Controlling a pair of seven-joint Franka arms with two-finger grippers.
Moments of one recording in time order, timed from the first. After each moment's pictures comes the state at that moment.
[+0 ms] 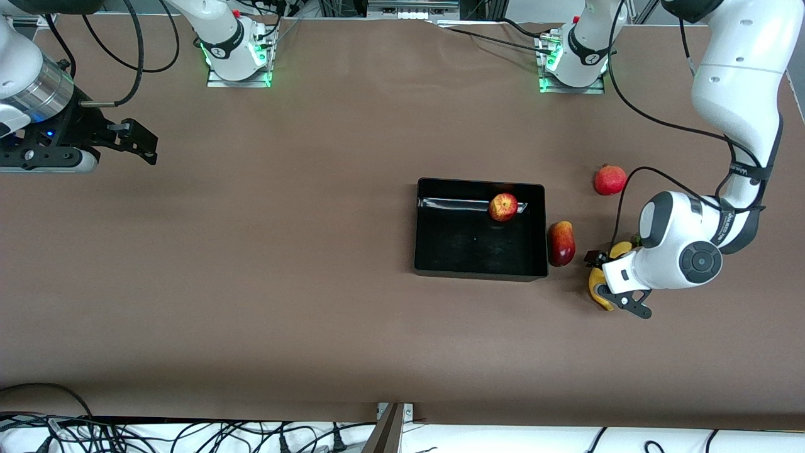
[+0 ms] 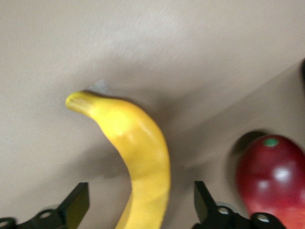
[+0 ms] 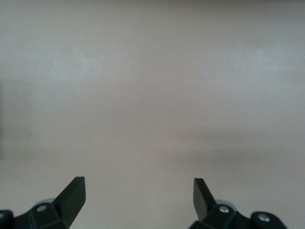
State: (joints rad) left arm 0.23 0.76 -0.28 -1.58 0.22 2.13 0.36; right arm 0.13 0.03 0.02 -1.58 -0.05 1.61 0.14
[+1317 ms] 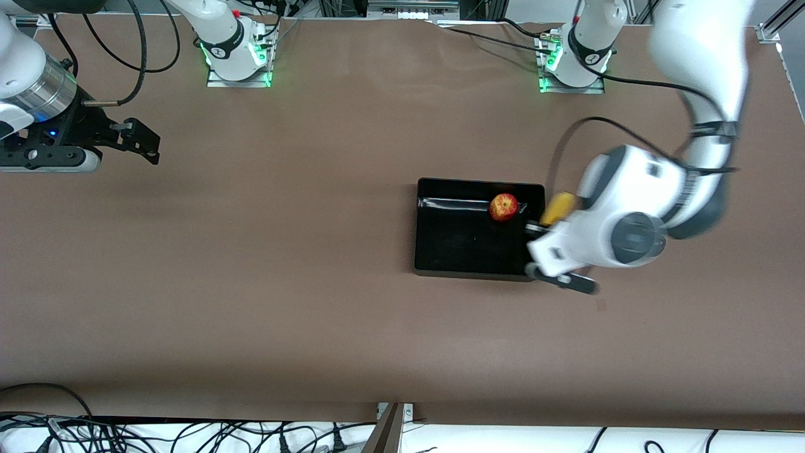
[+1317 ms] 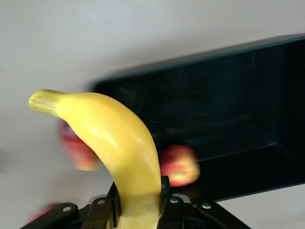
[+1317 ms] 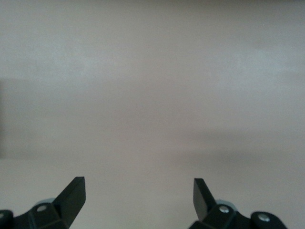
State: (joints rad) left arm -0.12 0.67 -0.34 -1.28 0.05 1.63 -0.25; right arm 0.13 0.03 0.03 -1.58 -0.05 1.61 0.14
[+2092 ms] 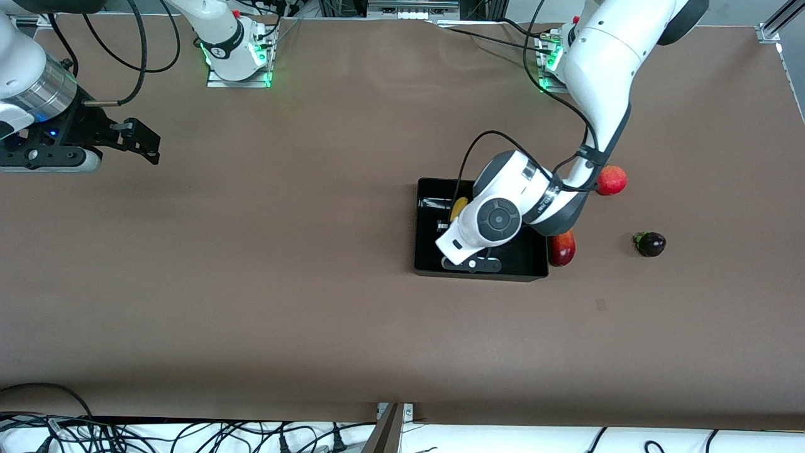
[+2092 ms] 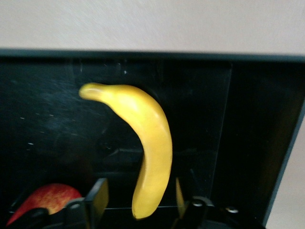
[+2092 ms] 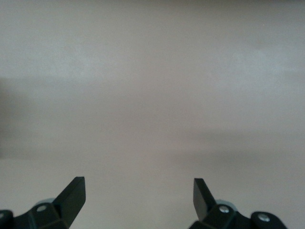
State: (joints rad) left arm -0.28 0.77 -0.31 -1.36 0.02 1.92 -0.53; right arm 0.13 0.03 0.03 -1.58 -0.05 1.61 0.14
